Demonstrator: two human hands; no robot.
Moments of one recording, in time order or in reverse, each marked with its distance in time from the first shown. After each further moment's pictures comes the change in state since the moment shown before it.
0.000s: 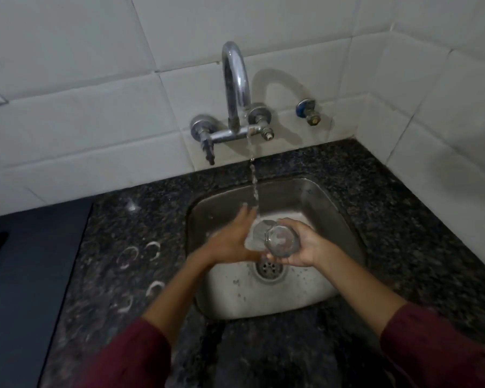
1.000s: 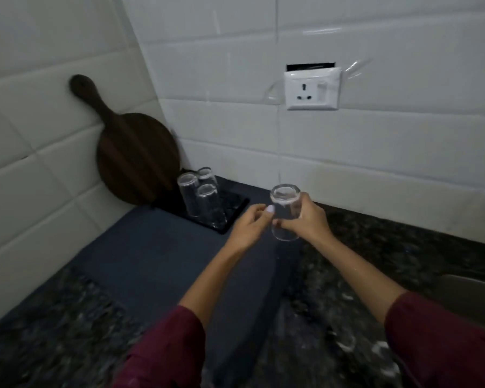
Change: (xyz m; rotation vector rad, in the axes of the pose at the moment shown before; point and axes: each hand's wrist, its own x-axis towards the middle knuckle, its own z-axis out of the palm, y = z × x) left_hand -0.258 -0.292 -0.152 -0.720 0.983 -0.442; right_hand 0.120 0.125 0.445 -1.310 -0.222 -0.998
